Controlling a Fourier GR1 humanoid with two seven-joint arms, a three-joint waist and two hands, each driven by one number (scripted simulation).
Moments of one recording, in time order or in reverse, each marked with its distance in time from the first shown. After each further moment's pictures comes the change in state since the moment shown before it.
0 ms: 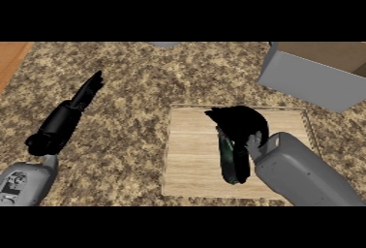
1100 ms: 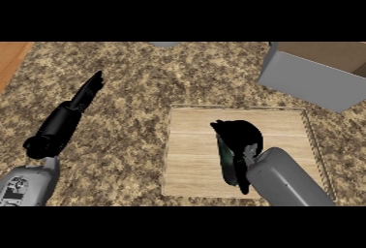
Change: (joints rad) left arm 0.024 -0.097 0.093 -0.063 -0.099 -0.087 0.051; right arm 0.175 0.126 -0.085 0.136 0.349 0.027 -0.207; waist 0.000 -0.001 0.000
